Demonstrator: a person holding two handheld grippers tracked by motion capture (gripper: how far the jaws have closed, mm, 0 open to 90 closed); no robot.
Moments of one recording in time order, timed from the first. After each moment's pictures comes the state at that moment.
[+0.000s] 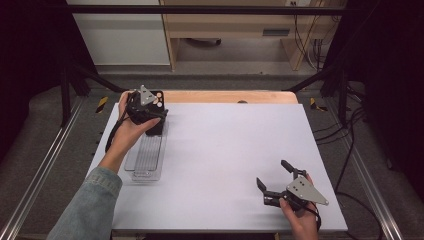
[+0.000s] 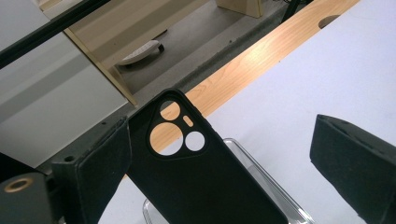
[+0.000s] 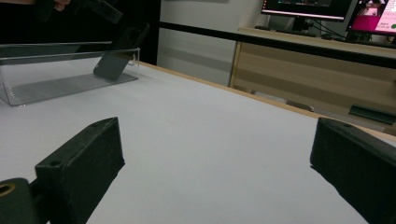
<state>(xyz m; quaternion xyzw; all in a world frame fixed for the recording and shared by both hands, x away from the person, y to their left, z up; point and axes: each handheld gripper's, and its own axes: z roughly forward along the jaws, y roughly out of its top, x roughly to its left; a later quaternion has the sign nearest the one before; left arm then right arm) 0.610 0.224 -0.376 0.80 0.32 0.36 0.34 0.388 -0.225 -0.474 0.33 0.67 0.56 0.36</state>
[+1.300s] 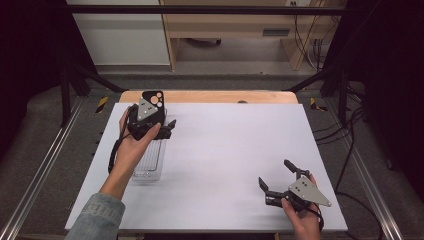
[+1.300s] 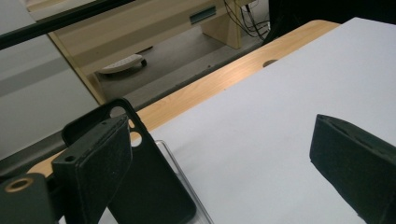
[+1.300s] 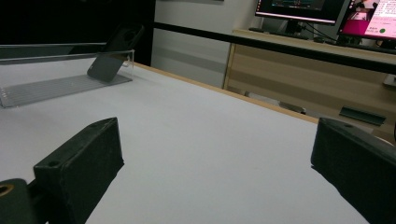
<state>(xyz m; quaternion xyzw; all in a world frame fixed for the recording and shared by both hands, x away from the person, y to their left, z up) 0.534 0.201 -0.357 0.77 0.35 0.33 0.42 0.384 -0.227 -0.468 0.33 0.67 0.55 0.37</state>
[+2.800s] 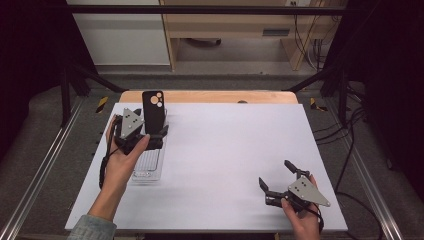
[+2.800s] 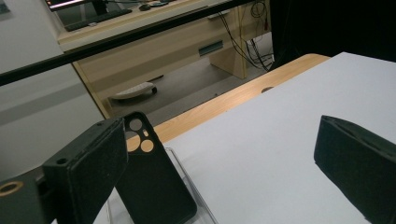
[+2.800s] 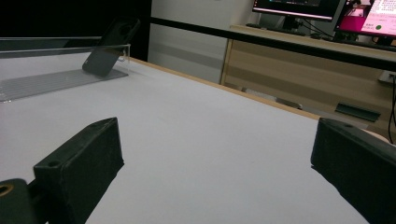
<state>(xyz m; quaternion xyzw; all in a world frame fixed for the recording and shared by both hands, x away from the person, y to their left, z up) 0.489 0.216 -0.346 0.73 0.34 0.37 0.47 0.384 -0.228 -0.471 0.34 0.67 0.55 0.38</state>
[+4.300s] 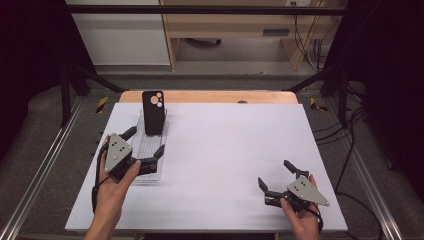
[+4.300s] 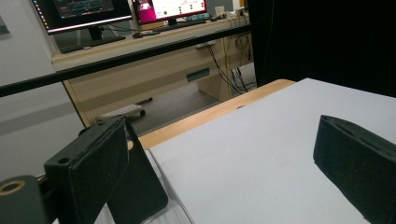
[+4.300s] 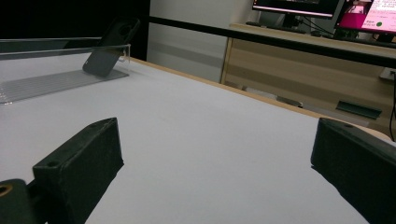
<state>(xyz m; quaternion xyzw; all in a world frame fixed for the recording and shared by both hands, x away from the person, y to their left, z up) 0.425 0.226 -0.355 0.69 0.32 0.37 0.53 0.384 -0.226 -0.470 0.34 0.67 0.55 0.37</state>
